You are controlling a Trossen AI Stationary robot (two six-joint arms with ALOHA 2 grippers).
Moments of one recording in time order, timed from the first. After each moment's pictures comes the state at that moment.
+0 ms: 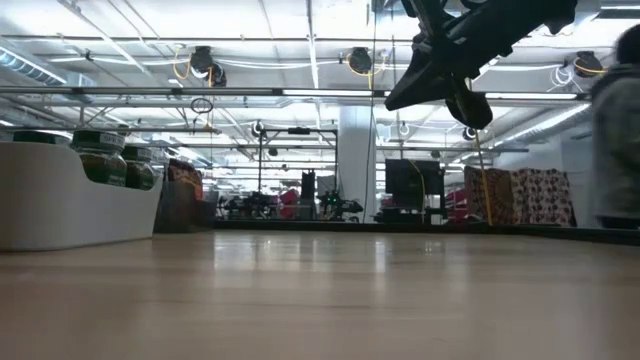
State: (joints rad) left arm -1.12 1.61 1.26 -0.98 -0.24 -1.14; right arm 0.07 1.28 0.79 -0.09 0.28 0.98
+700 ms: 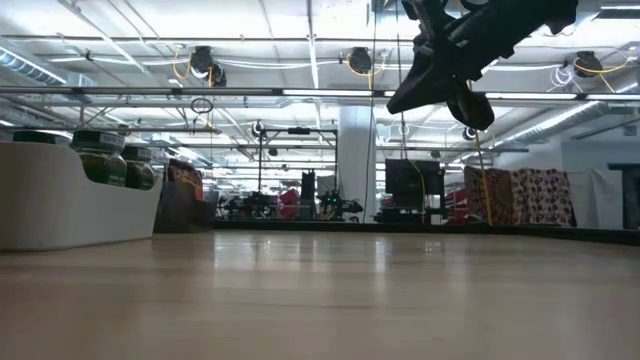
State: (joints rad) left arm -1.11 1.61 1.16 -0.88 -0.16 -1.14; right arm 0.07 1.28 0.79 -0.11 0.28 0.96
